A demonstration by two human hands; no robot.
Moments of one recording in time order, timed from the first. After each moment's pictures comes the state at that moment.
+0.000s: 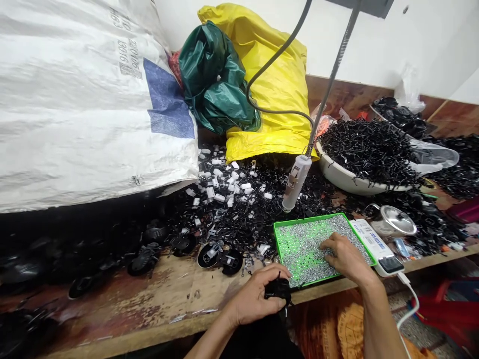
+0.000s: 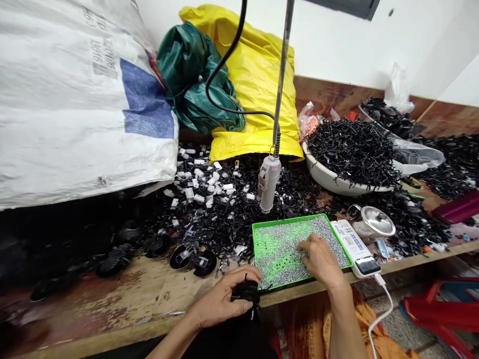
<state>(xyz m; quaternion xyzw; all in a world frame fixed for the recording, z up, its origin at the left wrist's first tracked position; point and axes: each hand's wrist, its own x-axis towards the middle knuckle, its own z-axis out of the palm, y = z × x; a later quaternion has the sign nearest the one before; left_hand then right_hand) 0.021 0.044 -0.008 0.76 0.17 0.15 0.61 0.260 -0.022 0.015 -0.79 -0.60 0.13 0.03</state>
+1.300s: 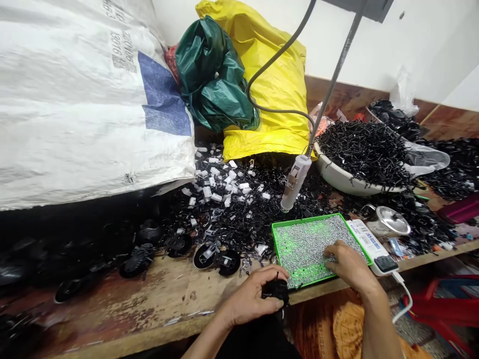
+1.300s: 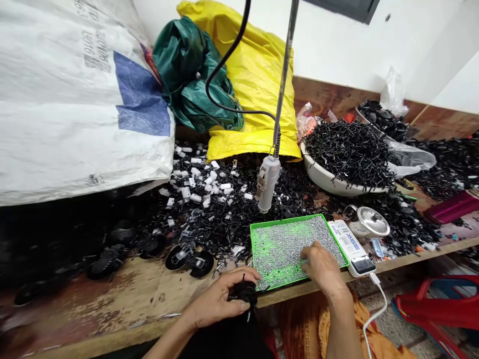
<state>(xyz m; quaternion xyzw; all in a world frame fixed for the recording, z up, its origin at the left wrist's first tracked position) 0.019 0.047 -0.011 0.72 0.16 0.14 0.66 0.254 -0.032 0.027 -0.83 -0.53 0.17 -0.03</state>
